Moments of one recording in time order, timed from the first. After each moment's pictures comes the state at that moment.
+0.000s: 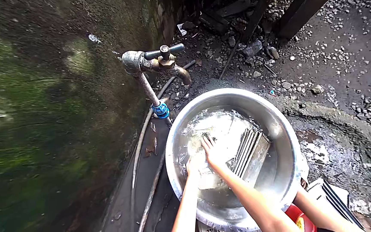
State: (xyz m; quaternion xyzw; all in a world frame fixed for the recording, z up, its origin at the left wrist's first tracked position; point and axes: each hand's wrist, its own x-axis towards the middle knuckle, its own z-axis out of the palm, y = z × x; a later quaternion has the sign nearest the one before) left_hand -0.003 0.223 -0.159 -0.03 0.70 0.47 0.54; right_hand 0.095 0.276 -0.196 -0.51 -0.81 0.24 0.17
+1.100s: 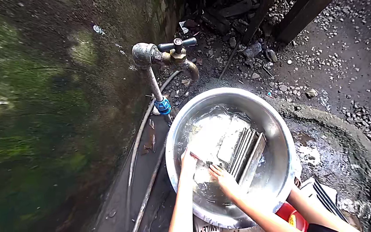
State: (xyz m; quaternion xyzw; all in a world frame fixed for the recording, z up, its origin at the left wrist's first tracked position) left_hand -0.021 0.232 -0.149 -0.06 0.56 0.57 0.59; right_hand 0.156 0.190 -0.120 -0.44 -0.81 0.38 -0.11
